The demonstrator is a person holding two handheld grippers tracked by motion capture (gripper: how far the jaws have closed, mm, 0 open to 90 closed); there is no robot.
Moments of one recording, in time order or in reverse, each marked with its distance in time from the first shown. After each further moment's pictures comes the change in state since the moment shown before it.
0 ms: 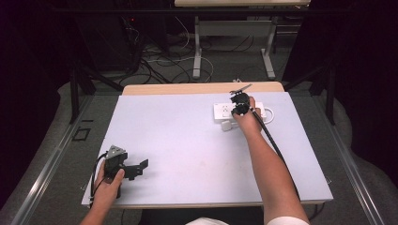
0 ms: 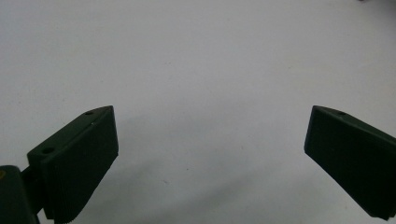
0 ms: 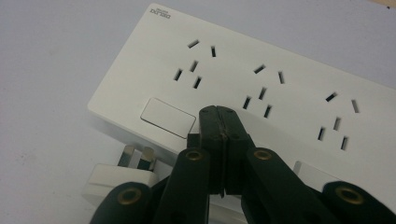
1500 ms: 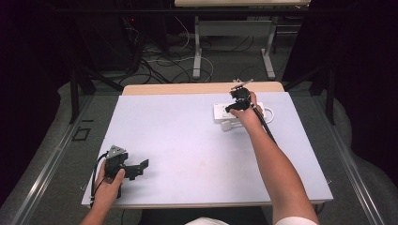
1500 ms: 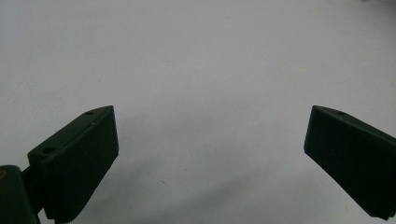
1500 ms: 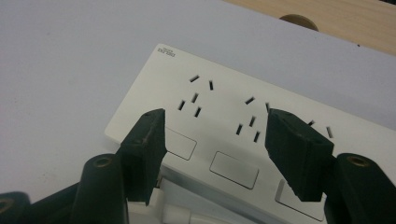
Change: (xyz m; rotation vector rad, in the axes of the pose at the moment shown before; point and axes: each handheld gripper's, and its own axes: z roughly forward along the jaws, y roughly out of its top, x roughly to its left) left arm 0.000 0.000 0.002 0.005 -0.002 -0.005; right arm 0.002 0.013 -0.017 -0.070 -0.002 -0.005
